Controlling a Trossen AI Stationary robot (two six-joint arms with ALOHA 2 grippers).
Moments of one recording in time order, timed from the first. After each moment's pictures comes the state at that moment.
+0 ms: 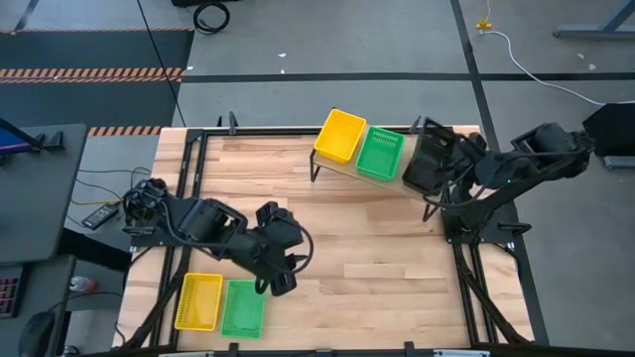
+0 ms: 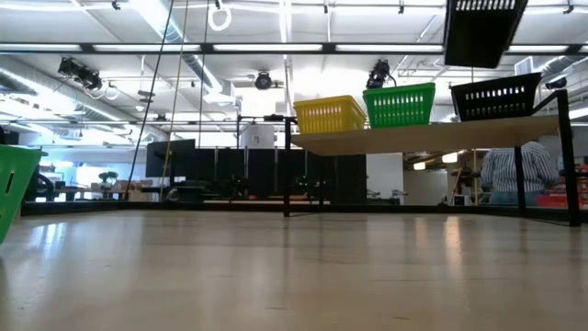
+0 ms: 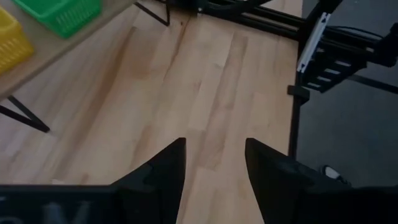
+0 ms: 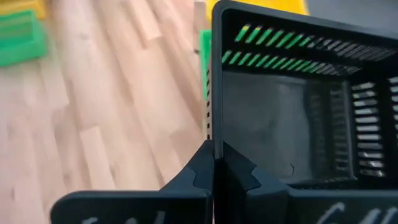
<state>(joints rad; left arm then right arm) -0.49 1.82 2.27 -1.32 -0.43 -0.66 0.39 0.93 1.50 -1.57 0.52 0.66</state>
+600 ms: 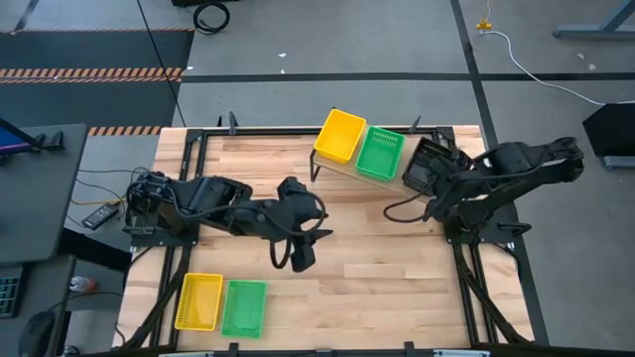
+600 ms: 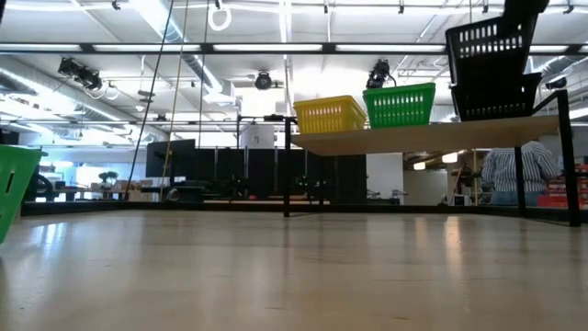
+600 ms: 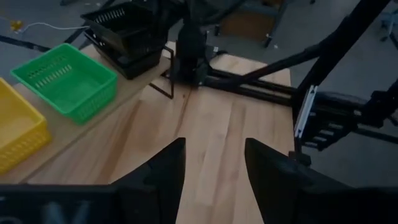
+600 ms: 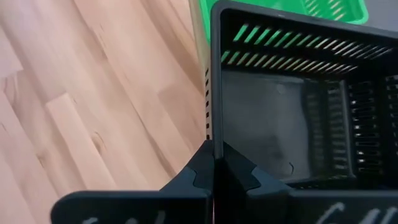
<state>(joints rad) -0.36 1.81 2.27 -1.05 -0.44 -0.43 0.31 1.02 1.35 -1.57 0.42 0.79</state>
